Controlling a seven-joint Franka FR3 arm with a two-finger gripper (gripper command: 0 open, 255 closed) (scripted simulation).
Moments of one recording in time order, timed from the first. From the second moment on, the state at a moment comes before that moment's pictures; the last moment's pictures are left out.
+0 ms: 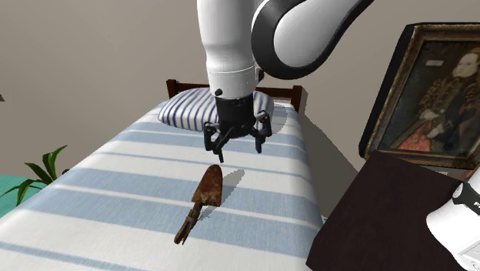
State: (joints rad) arm -0.07 0.22 0.67 -2.17 -0.27 2.25 1.29
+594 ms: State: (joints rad) arm 0.13 0.64 0.52 -1.82 -0.49 2.20 1.57
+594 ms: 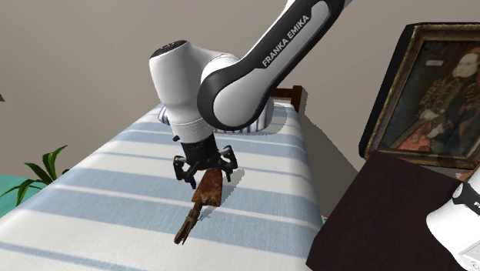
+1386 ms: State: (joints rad) arm 0.30 1.03 0.40 -1.38 -0.53 2.12 1.66
